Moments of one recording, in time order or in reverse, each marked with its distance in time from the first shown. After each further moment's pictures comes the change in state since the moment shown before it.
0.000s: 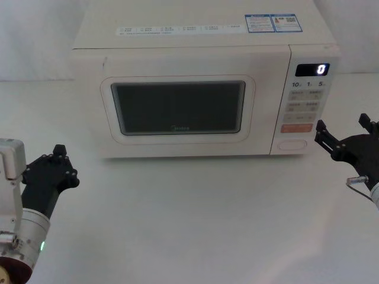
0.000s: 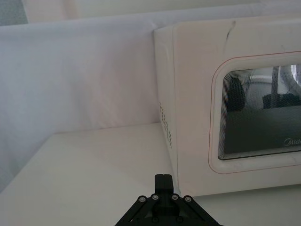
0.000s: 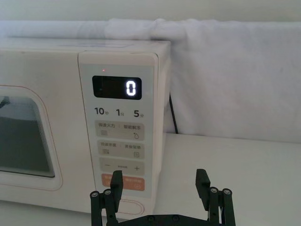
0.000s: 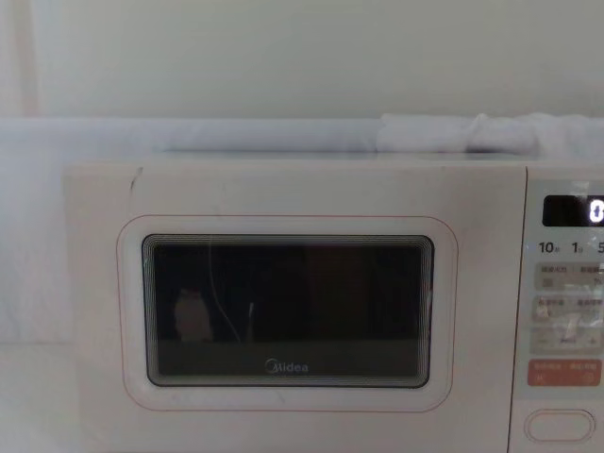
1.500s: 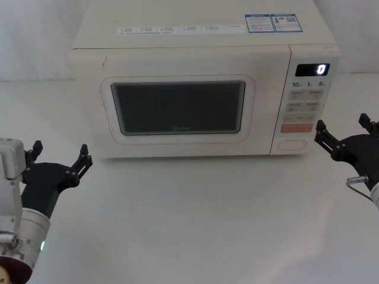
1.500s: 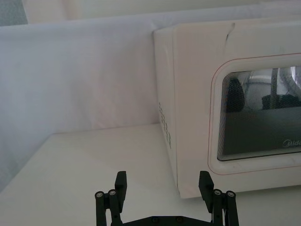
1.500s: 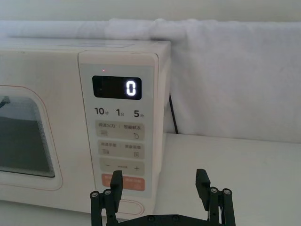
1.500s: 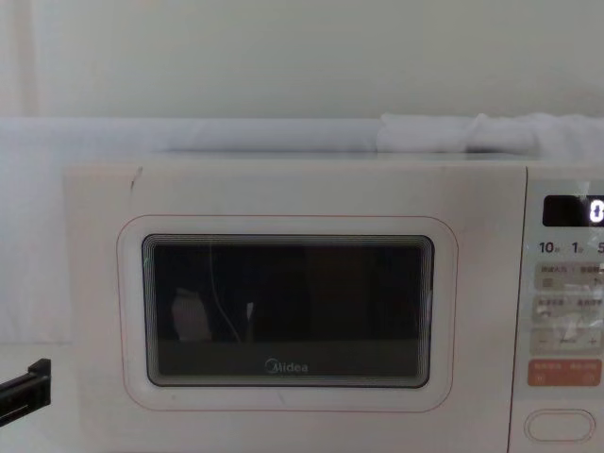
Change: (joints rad) left arm 0.000 0.001 0.001 -0.002 -0.005 -0.001 0.001; right arm 0.000 0.000 0.000 0.000 0.000 0.000 0.000
